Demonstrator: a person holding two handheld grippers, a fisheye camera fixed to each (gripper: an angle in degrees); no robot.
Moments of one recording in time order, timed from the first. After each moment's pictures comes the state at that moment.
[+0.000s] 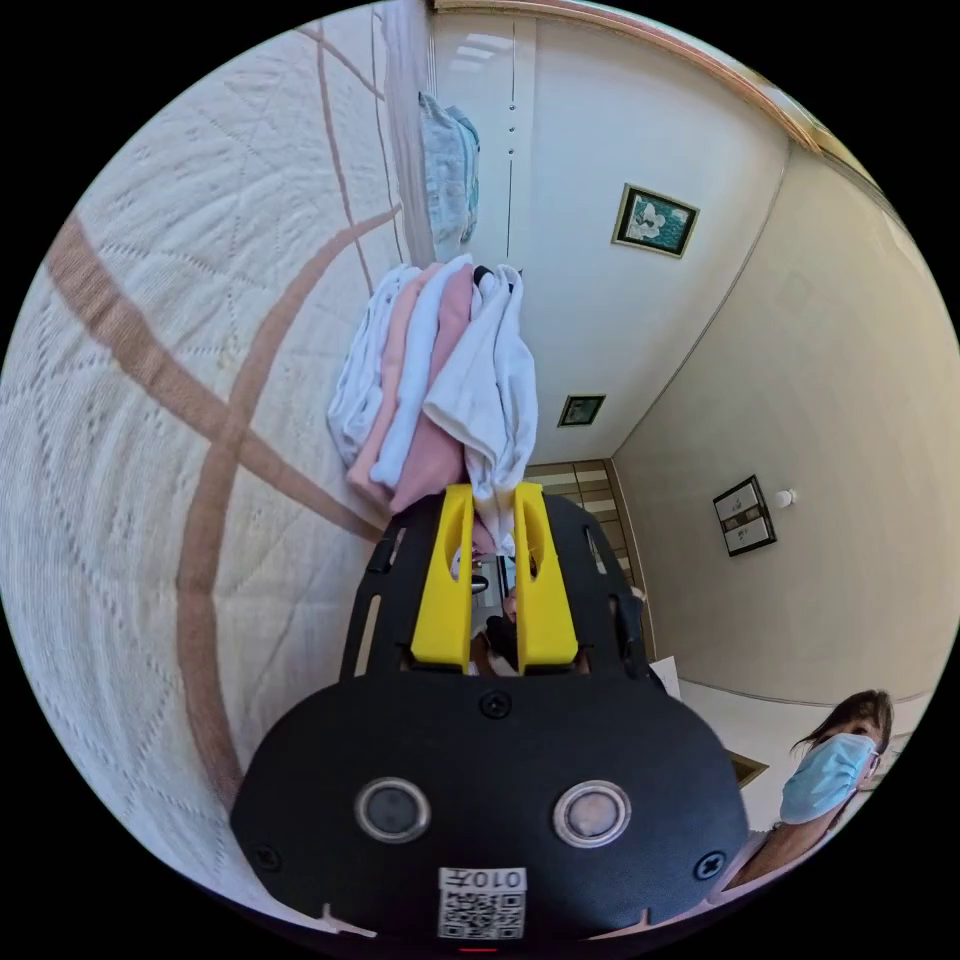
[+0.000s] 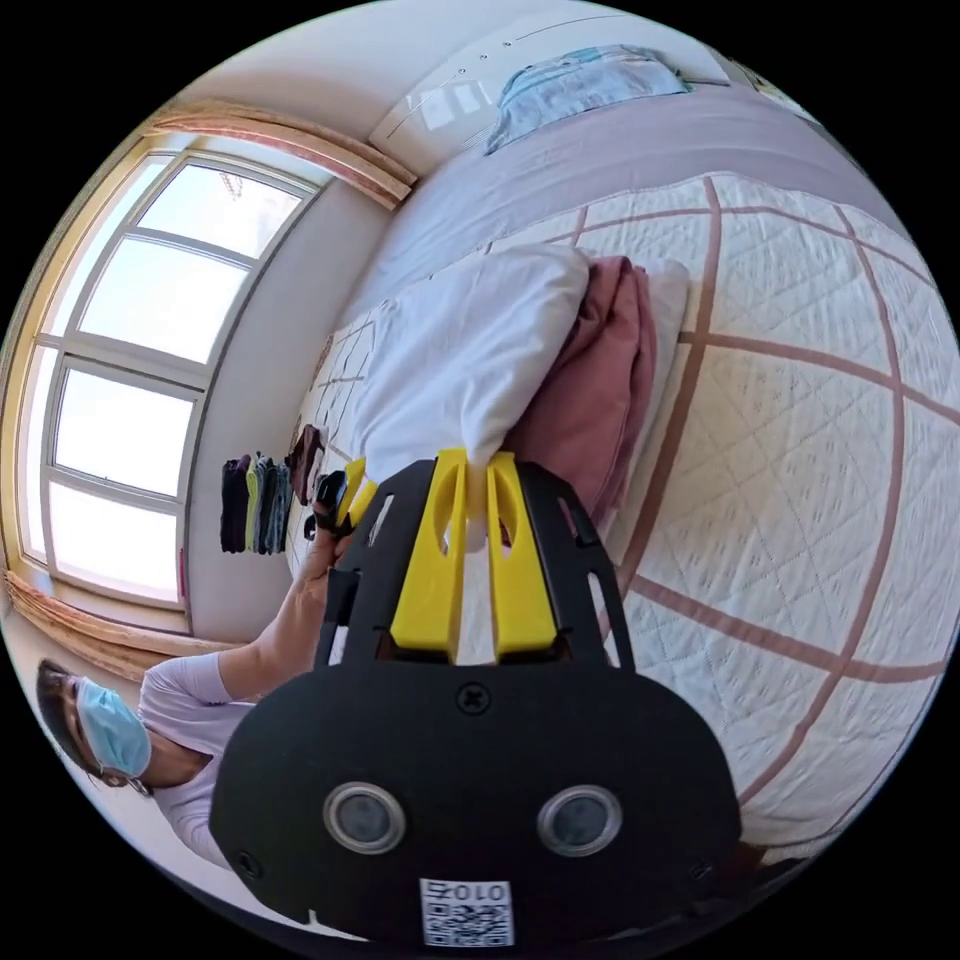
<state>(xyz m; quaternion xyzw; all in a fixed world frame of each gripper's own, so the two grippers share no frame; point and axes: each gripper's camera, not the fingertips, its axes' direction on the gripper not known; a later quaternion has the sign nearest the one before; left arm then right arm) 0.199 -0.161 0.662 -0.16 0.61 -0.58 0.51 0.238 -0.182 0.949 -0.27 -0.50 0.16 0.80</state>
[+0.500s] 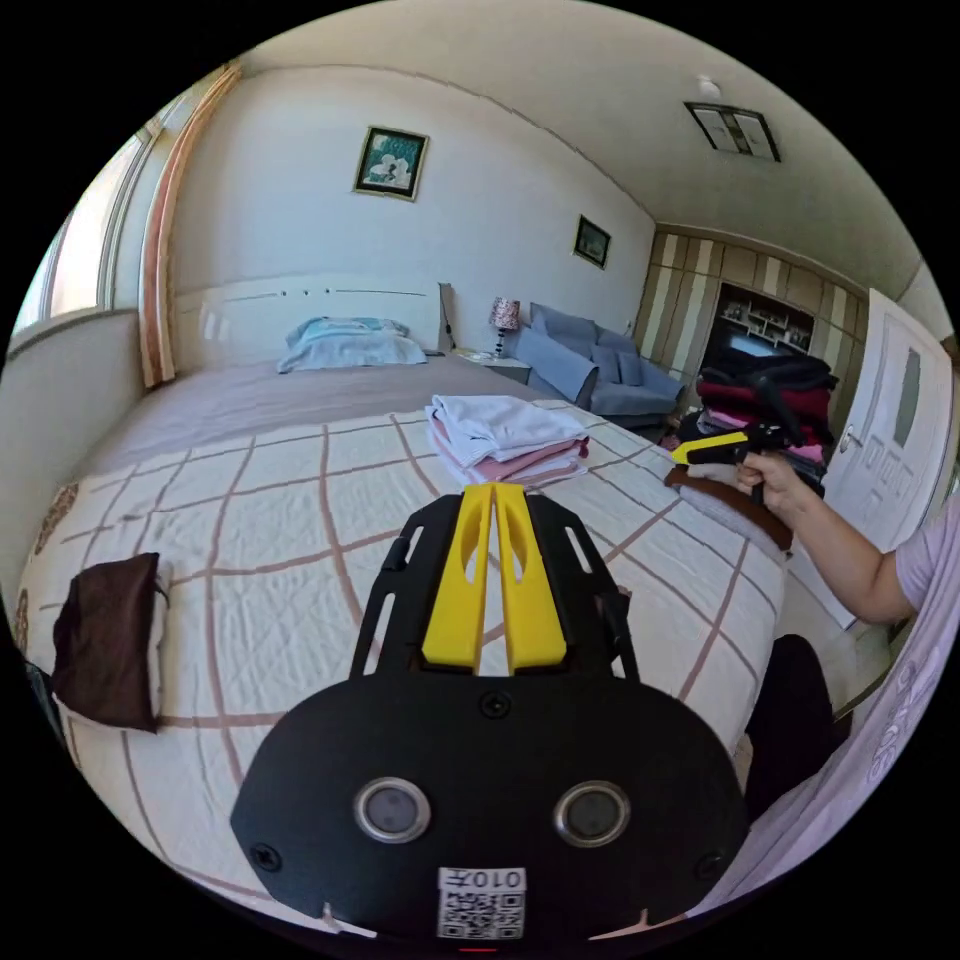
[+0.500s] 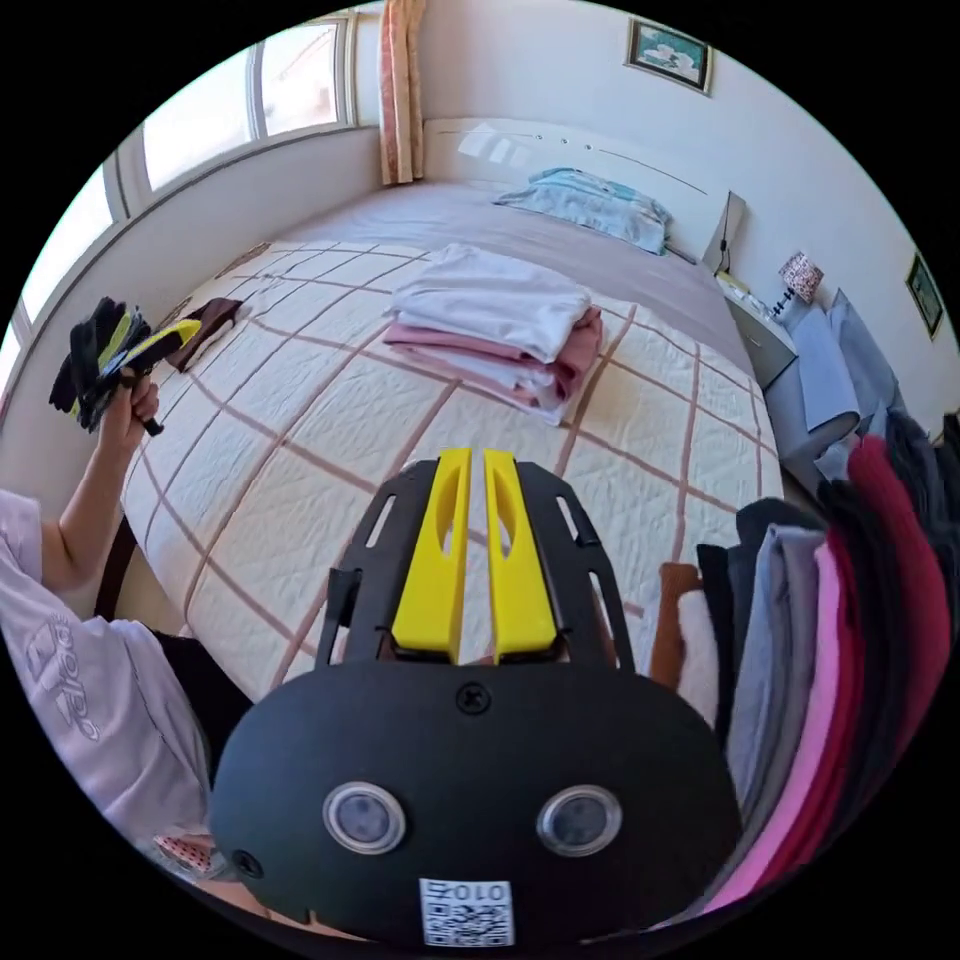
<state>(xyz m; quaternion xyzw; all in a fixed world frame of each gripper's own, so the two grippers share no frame) 0.057 -0.216 0.358 -0.06 0.34 -0.12 0.93 0.110 -0.086 0.628 -0.18 -0.23 -0.01 0.96</state>
